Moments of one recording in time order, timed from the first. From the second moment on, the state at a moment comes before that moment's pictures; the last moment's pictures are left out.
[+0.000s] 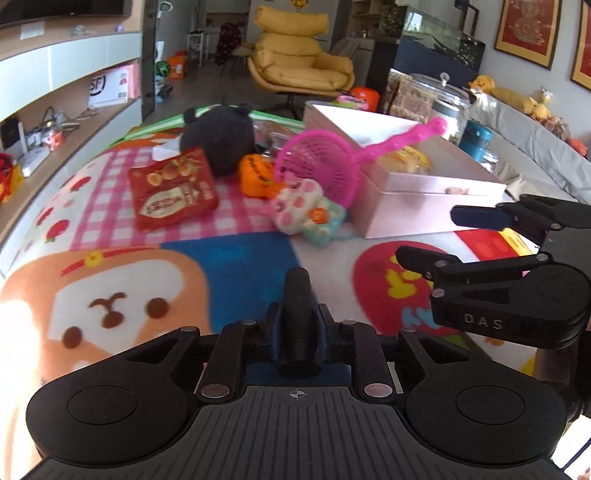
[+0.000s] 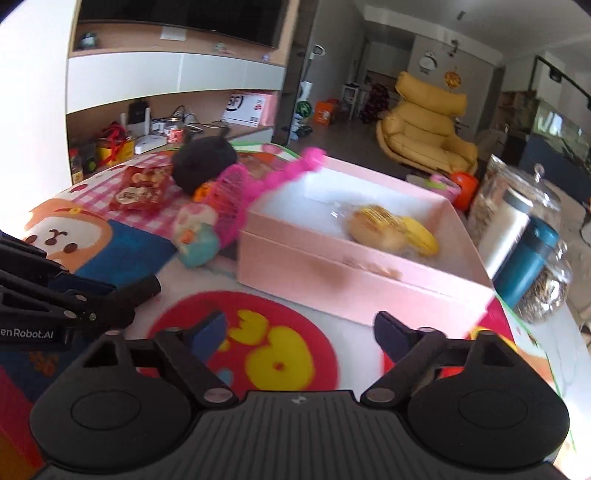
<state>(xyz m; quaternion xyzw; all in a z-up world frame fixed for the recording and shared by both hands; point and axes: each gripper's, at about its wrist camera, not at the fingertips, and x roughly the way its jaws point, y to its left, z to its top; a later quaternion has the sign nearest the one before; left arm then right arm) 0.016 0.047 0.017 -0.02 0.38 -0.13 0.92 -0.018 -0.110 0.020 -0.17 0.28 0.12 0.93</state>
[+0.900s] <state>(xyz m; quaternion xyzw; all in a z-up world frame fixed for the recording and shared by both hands) 0.007 0.071 0.020 -0.07 0.38 -0.14 0.91 -0.040 -0.112 0.040 -0.18 0.35 0.15 0.91</state>
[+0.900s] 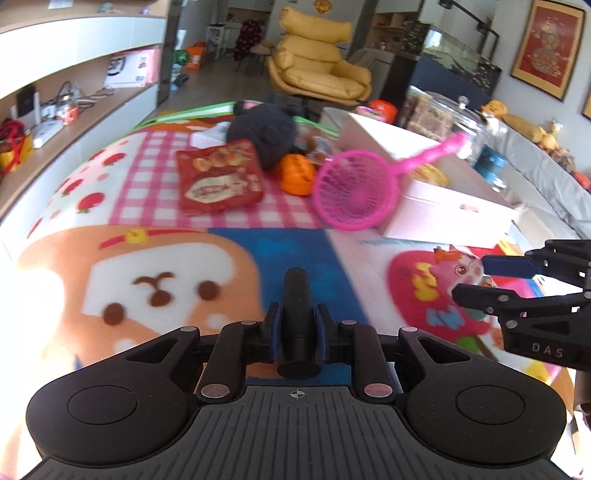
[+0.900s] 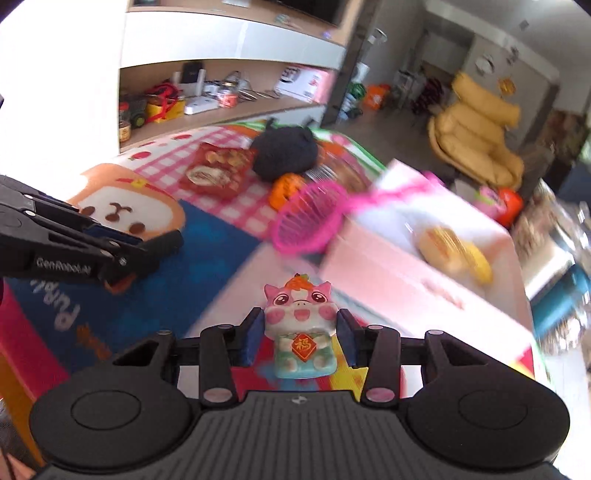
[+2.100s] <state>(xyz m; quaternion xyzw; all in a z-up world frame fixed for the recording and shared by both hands) 0.023 0.029 0.049 -0.06 0.32 -0.17 0.93 0.030 -0.223 0.127 0.00 0.25 0.06 0.97</state>
